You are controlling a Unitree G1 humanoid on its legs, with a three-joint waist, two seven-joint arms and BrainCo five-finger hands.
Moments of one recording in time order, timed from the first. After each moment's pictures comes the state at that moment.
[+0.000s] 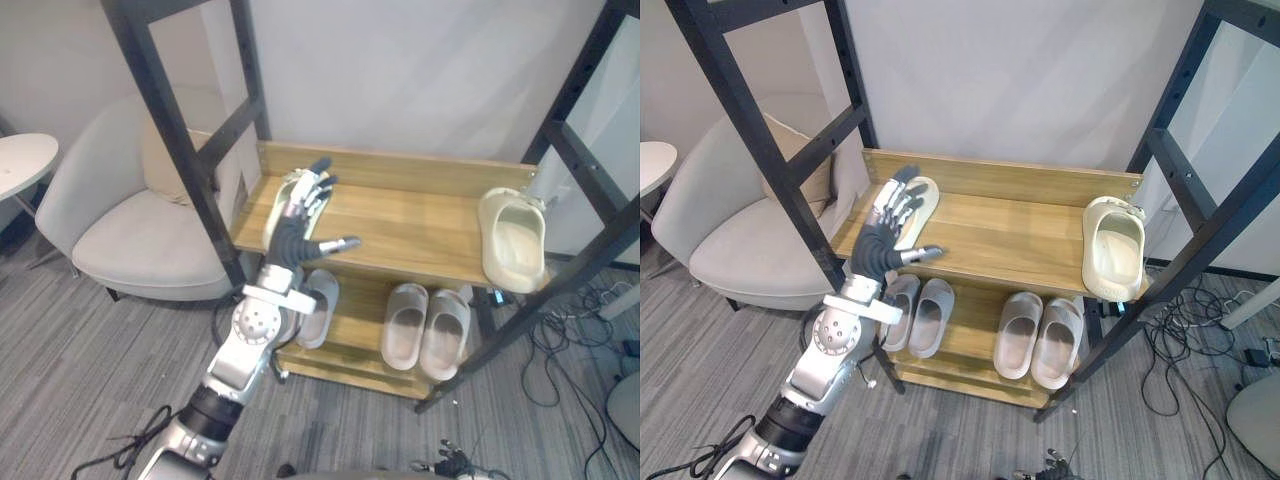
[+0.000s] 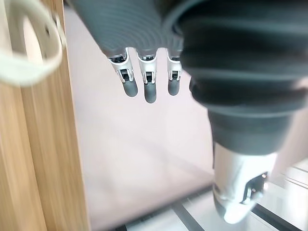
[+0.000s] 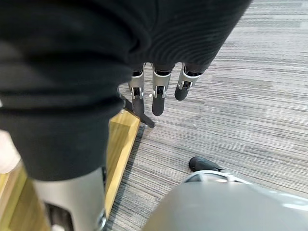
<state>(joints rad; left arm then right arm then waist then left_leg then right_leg) -0.34 0.23 -0.30 0.00 -0.15 -0.27 0.17 0.12 -0.16 -0.04 1.08 -0.10 -0.09 -0.09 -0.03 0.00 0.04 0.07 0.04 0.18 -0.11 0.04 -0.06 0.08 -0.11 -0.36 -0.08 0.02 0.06</state>
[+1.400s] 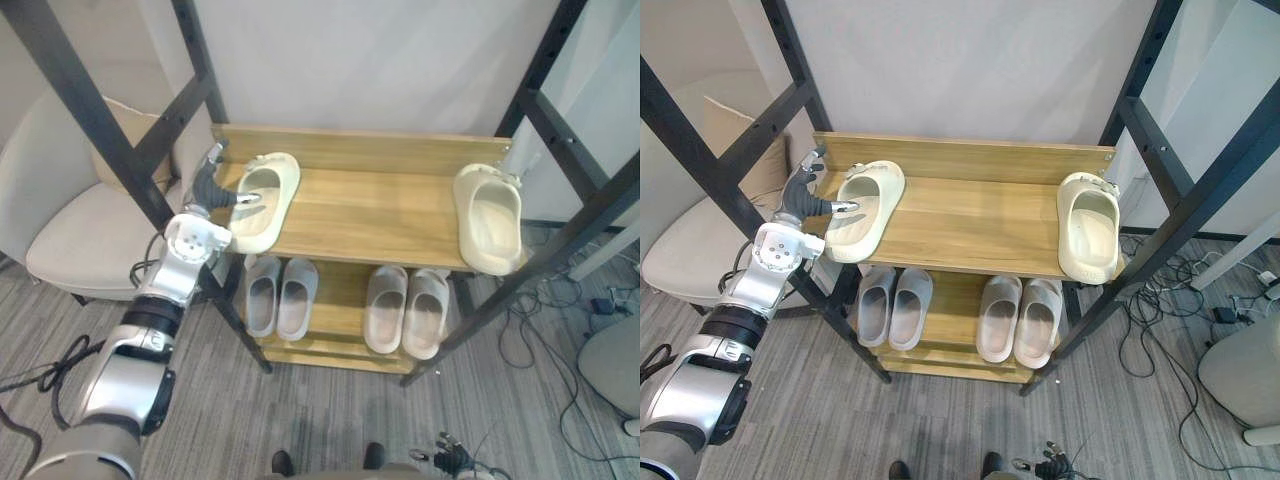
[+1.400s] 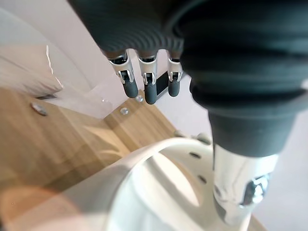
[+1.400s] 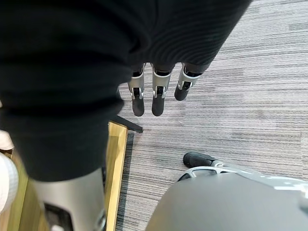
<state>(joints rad) -0.74 0.52 -0.20 0.67 0.14 -0.14 0.17 0.12 -0.12 -0.15 1.04 -0.07 -0.09 -0.04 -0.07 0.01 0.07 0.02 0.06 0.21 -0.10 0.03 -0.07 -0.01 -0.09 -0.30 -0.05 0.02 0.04</state>
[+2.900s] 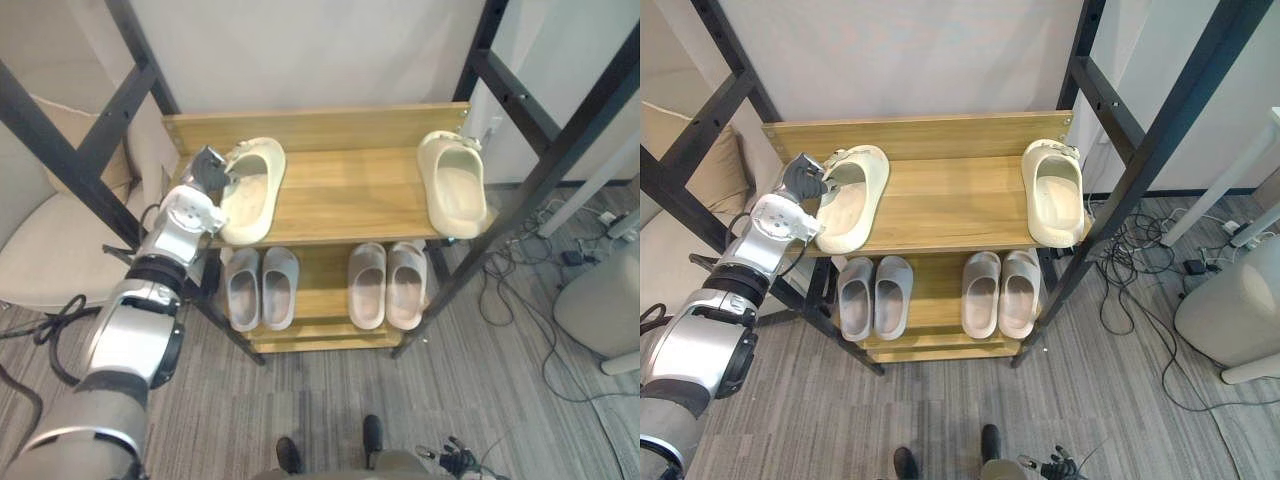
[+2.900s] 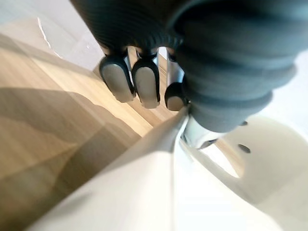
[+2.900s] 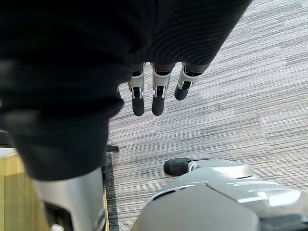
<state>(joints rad) -0.99 0.48 -0.24 1.03 0.17 -0.08 0.13 0.12 -0.09 -0.23 1.04 -0.03 -0.07 -0.06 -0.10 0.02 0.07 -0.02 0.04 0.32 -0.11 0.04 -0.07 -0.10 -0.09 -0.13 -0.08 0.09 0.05</state>
